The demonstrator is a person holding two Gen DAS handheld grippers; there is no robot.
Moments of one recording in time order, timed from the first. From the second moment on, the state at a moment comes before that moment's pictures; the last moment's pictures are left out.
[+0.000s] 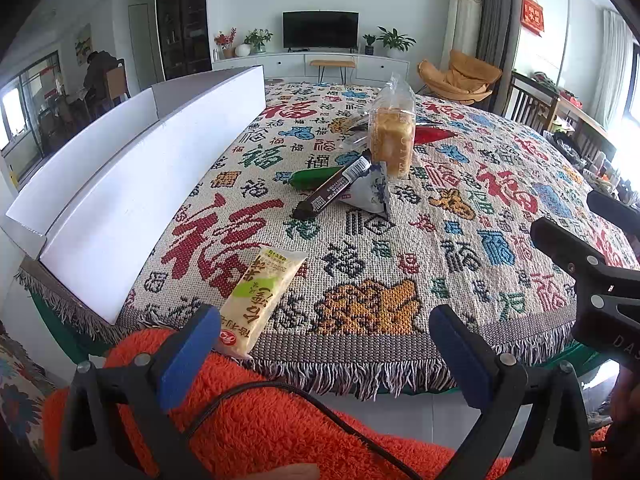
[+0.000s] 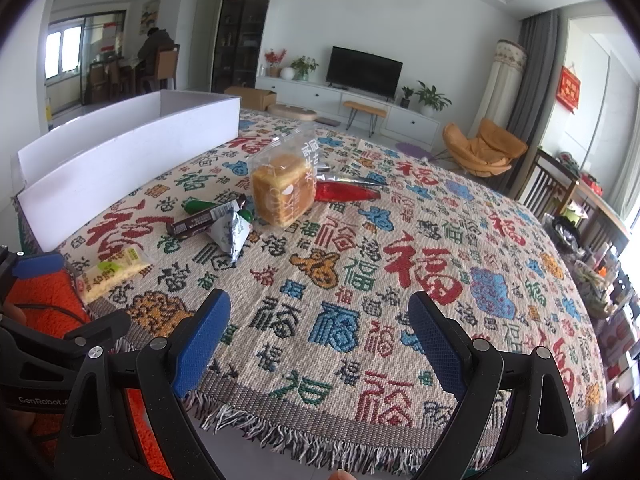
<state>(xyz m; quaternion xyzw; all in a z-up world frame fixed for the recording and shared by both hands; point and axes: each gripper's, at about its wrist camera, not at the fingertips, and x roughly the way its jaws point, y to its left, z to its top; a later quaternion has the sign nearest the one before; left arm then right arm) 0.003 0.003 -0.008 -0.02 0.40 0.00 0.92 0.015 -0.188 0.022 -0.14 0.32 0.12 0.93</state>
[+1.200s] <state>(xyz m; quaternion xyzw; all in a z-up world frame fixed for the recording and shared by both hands) 0.004 0.003 -0.008 -0.02 0.40 0.00 0.92 0.014 -0.186 0.019 -0.14 0.33 0.12 0.93</state>
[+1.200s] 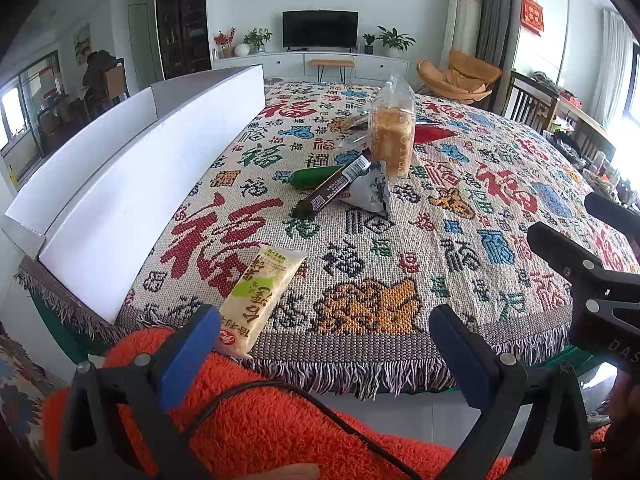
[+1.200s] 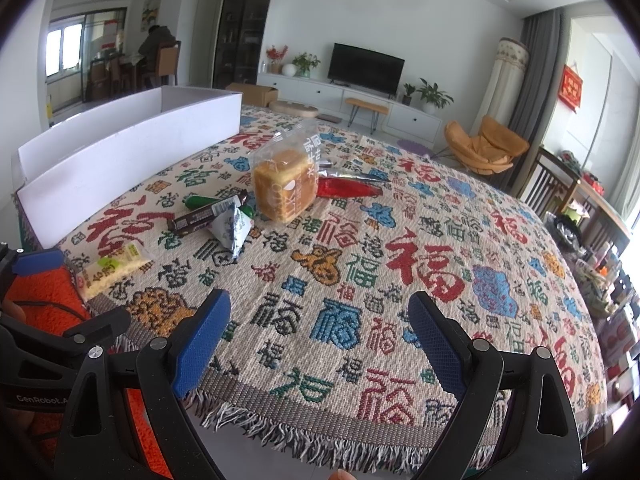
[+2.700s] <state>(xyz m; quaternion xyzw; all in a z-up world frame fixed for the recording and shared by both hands) -0.004 0.000 -0.006 -0.02 0.40 -0.01 0.92 0.019 -0.184 0.016 -0.15 0.35 0.12 0.92</state>
